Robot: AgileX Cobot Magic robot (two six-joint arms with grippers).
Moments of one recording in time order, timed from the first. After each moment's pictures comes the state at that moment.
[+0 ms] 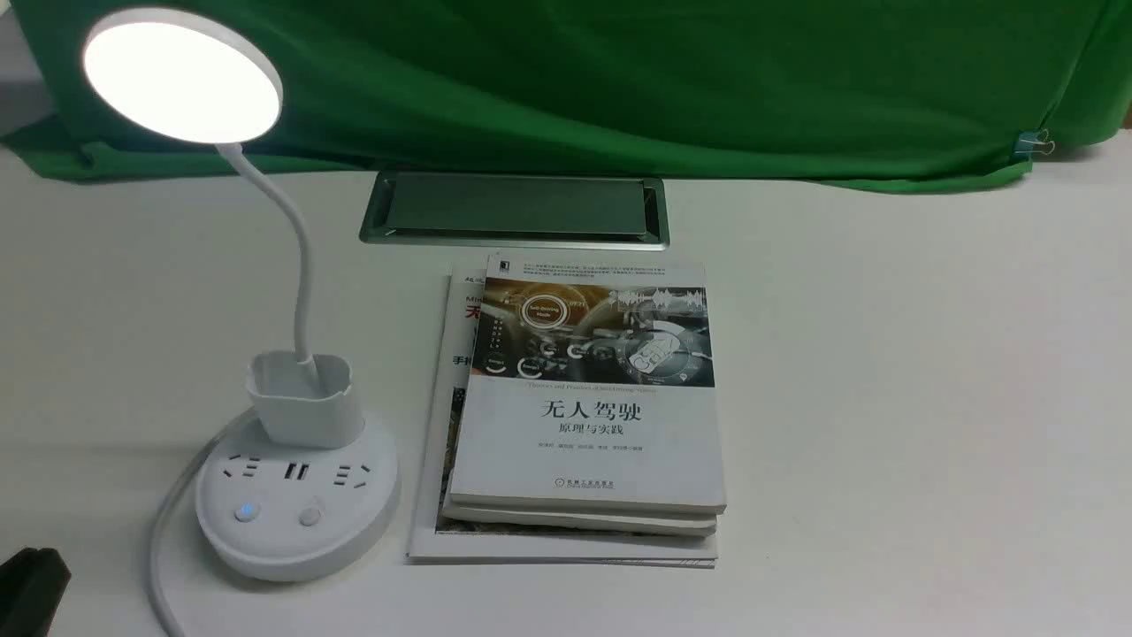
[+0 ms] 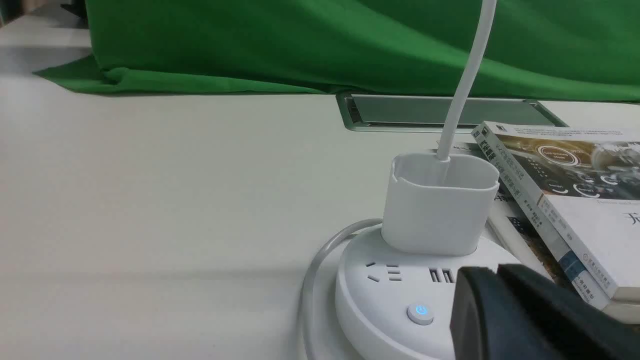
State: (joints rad) right arm 0.04 0.00 0.01 0.04 0.09 0.03; left arm -0.09 0.00 0.01 -0.03 0.23 0.01
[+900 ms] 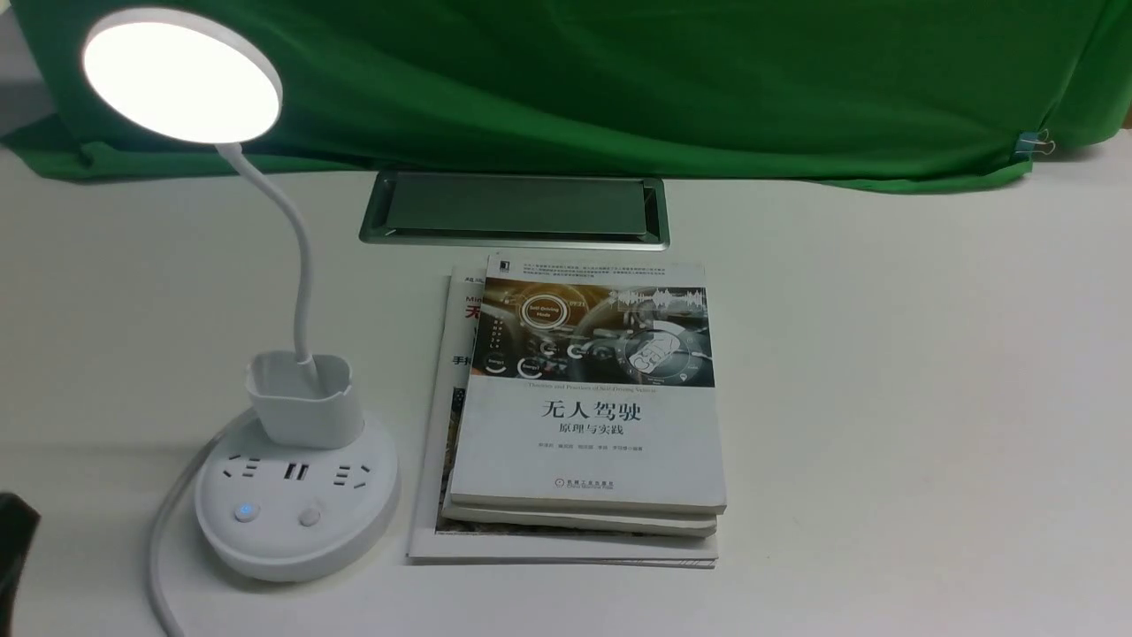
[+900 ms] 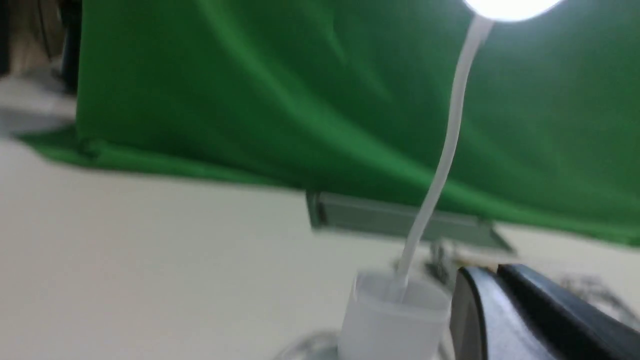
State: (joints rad) right arm 0.04 0.00 0.01 0.04 0.09 0.03; left arm -0.09 0.00 0.01 -0.15 0.01 0.00
